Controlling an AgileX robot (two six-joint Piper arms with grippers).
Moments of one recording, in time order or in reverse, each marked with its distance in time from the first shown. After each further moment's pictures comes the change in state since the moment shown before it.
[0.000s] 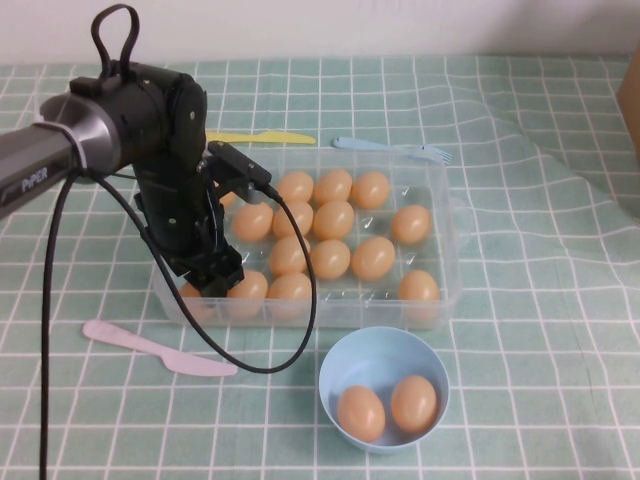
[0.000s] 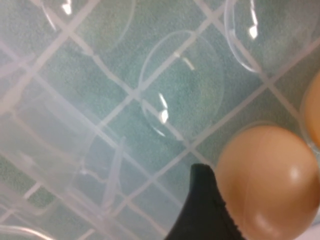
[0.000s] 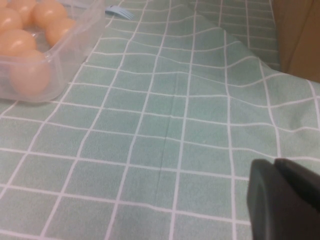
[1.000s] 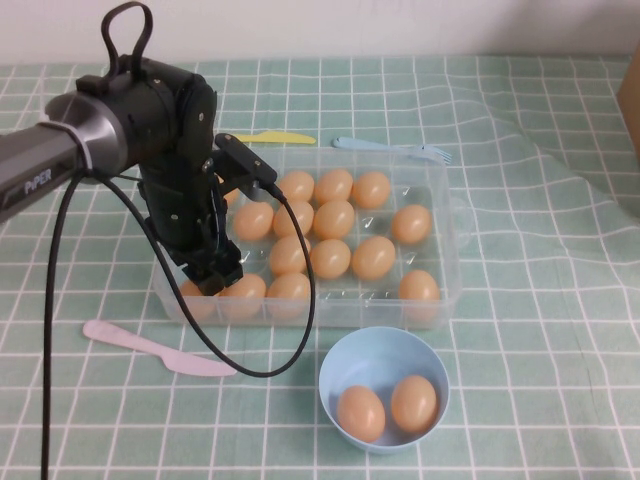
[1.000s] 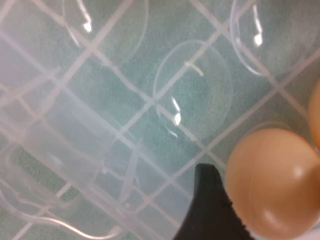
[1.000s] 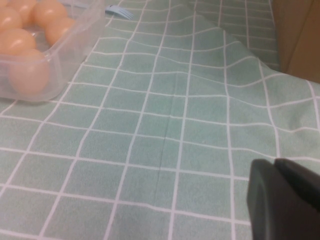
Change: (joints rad) right arm 0.000 0.000 0.000 -0.004 0.000 0.000; left arm -0.027 -0.015 0.000 0.069 -0.025 0.004
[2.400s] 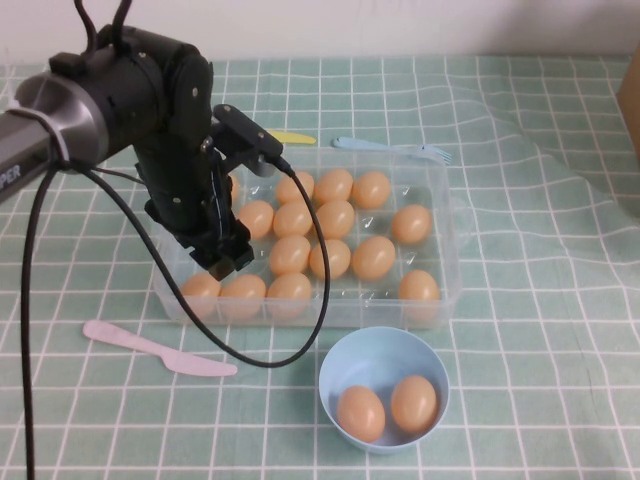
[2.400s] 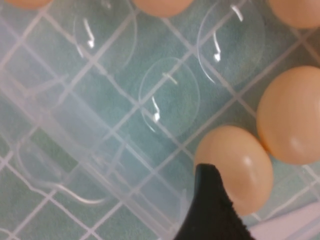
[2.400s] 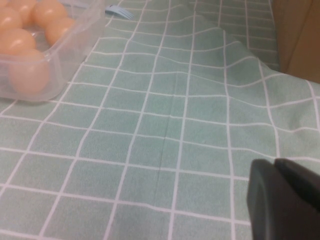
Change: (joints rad) right arm 0.000 0.000 0.000 0.000 0.000 0.000; left arm -0.029 -0.089 0.005 -0.020 0.011 -0.062
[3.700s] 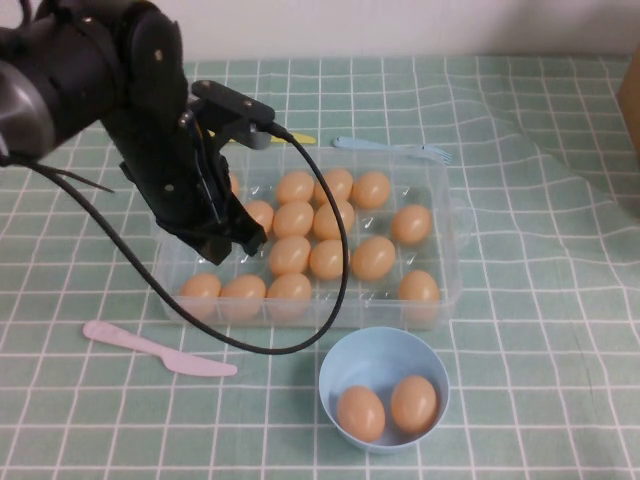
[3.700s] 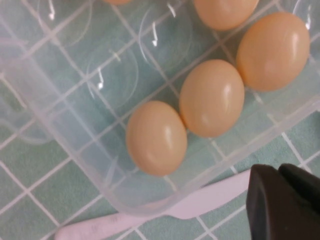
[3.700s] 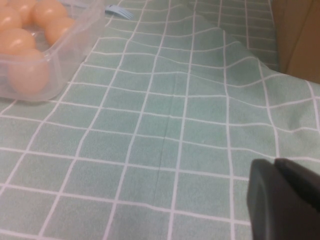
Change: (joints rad) right arm 0.000 0.000 0.000 -0.001 0.000 0.000; left arm -0.003 -0.132 0.032 -0.125 0.061 -0.109
